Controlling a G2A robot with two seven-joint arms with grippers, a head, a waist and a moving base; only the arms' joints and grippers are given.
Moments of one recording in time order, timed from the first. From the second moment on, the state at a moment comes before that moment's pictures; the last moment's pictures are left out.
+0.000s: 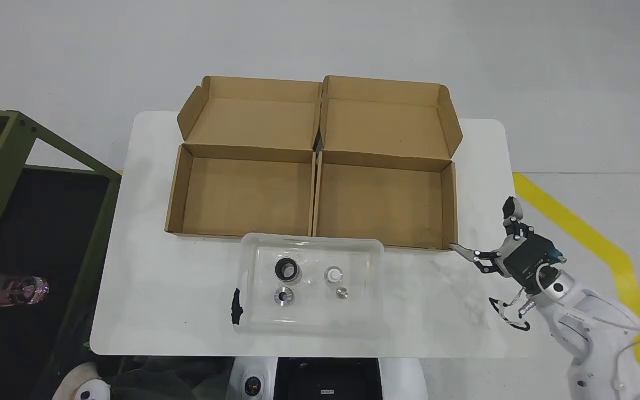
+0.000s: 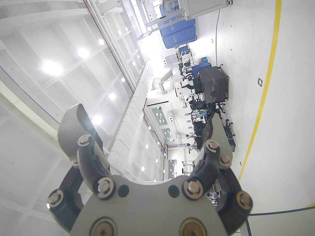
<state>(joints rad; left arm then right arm) -0.19 -0.18 -0.57 -1.44 2.04 -0.23 0.13 -1.69 -1.15 1.85 -1.86 -1.53 -0.77 -0.29</state>
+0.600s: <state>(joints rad) -0.19 -0.18 -0.57 -1.44 2.04 -0.23 0.13 -1.66 -1.14 1.80 -1.88 -1.48 -0.86 -0.20</state>
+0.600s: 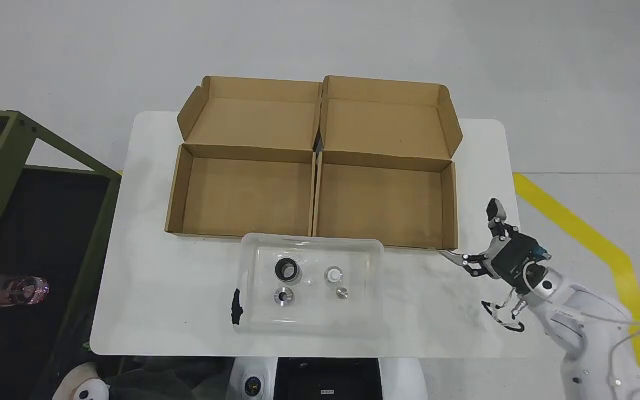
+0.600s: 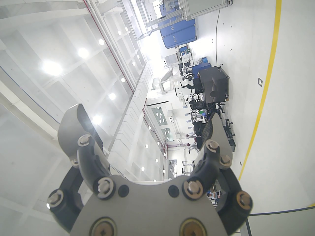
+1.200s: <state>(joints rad) -0.19 -0.18 -0.57 -1.44 2.04 -0.23 0.13 -1.54 -1.12 1.57 -1.96 -1.40 -1.01 0.08</state>
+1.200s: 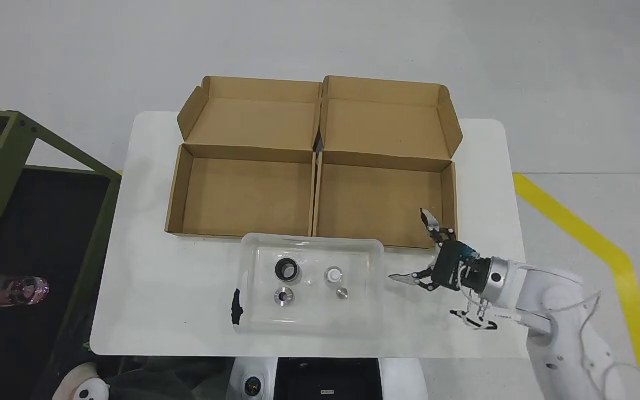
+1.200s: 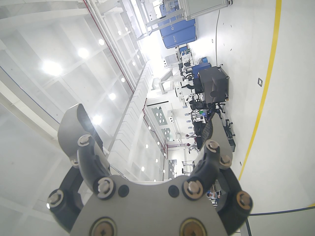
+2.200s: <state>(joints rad) -0.19 -0.18 -0.57 -1.44 2.04 -0.23 0.13 -1.29 -1.06 1.12 -1.93 -1.29 -1.01 0.36</state>
